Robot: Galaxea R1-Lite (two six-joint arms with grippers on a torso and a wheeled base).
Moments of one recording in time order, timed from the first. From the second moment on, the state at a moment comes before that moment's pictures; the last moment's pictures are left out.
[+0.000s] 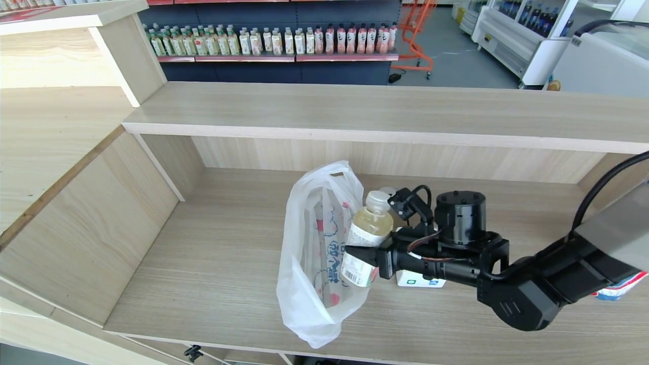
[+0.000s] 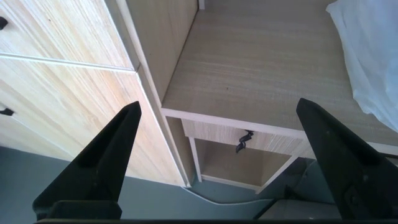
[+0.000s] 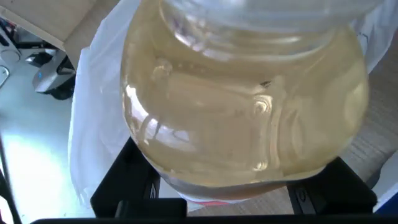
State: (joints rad) left arm 0.00 0.00 0.00 0.05 0.13 0.01; right arm 0.56 2.03 -0.80 -0.94 0.36 0.04
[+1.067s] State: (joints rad) left arm 0.00 0.00 0.00 0.05 0.13 0.01; right arm 0.60 2.36 -1.01 -1.23 0.33 -0.24
